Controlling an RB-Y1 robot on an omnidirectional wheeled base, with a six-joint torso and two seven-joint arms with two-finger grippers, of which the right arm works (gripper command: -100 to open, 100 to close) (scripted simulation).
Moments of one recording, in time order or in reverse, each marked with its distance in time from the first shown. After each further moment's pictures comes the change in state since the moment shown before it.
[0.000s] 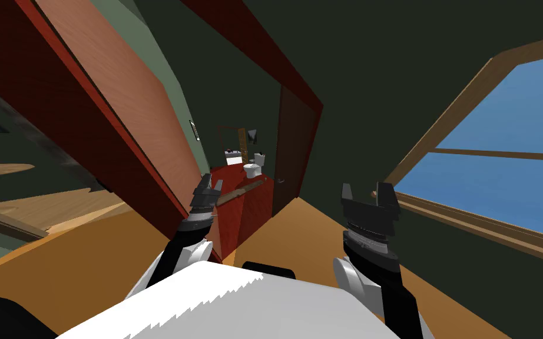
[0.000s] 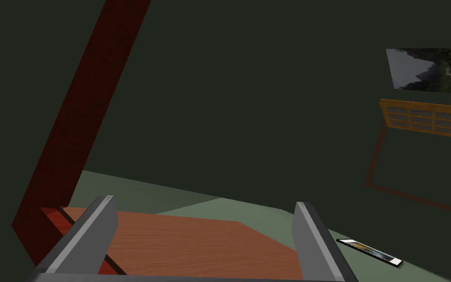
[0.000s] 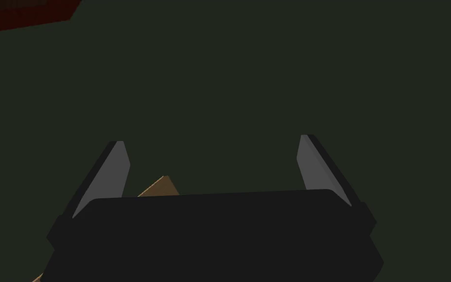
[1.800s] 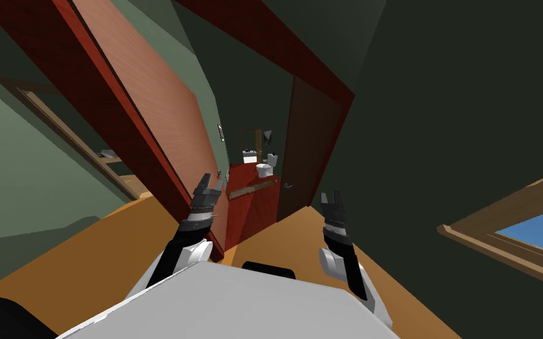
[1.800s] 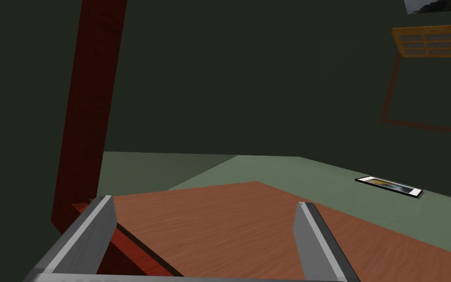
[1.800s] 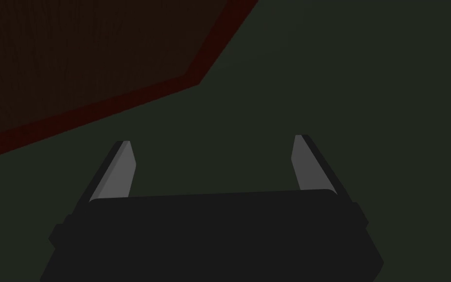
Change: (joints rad) arm -0.168 -0.050 0.001 0.431 -0.017 -0.045 -0.010
